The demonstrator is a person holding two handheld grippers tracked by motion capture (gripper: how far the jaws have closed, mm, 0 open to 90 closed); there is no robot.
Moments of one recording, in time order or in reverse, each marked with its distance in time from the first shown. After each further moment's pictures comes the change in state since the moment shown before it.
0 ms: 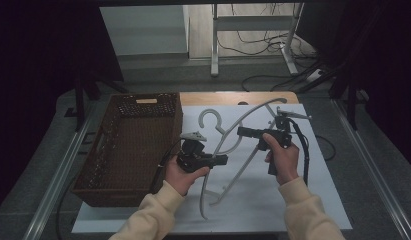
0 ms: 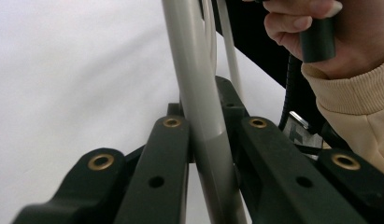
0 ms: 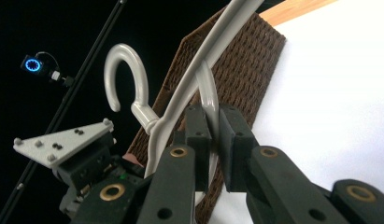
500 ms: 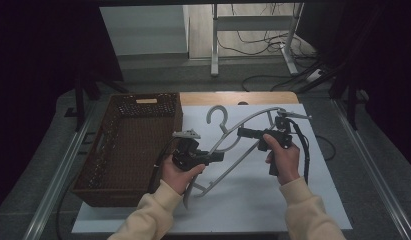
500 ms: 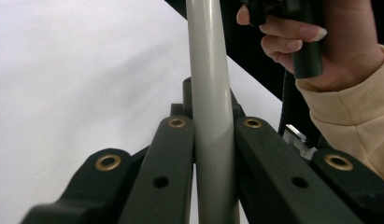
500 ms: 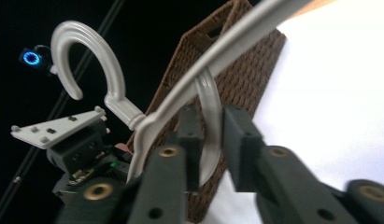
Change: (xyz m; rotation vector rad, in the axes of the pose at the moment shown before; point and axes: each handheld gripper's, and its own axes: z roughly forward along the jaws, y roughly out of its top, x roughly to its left) left arm 0.003 -0.001 -0.009 -0.052 -0.006 -0.010; right arm -0.001 0.000 -0.003 0.000 0.008 -0.025
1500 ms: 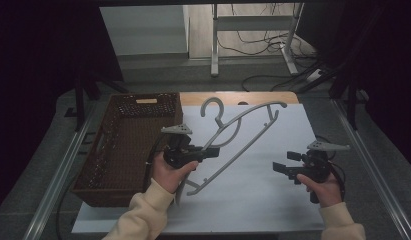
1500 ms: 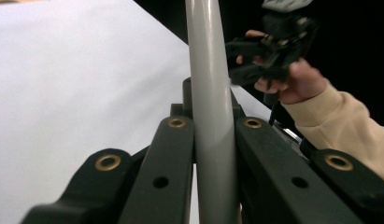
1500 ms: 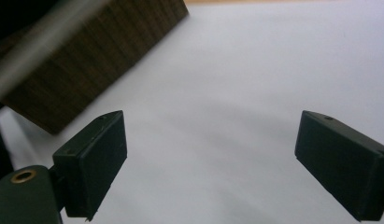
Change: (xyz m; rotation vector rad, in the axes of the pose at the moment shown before) left arm -0.017 0.015 -0.038 -0.041 -0.008 0.048; right arm -0.046 -0.062 -0.089 0.053 -0.368 -0.468
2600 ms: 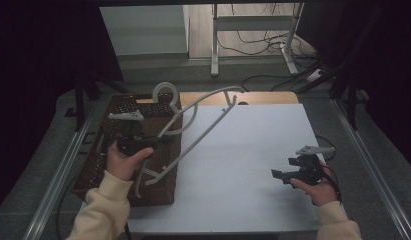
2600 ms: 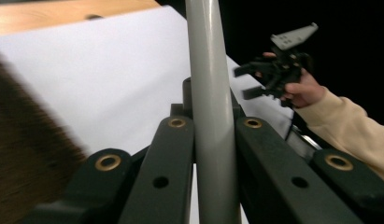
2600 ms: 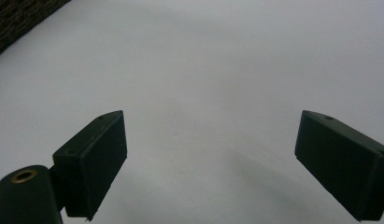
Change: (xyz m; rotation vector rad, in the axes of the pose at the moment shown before) left arm 0.046 0.002 -0.105 -0.027 0.115 -0.045; right arm -0.014 -0.017 0.020 0.169 -0.153 -0.067
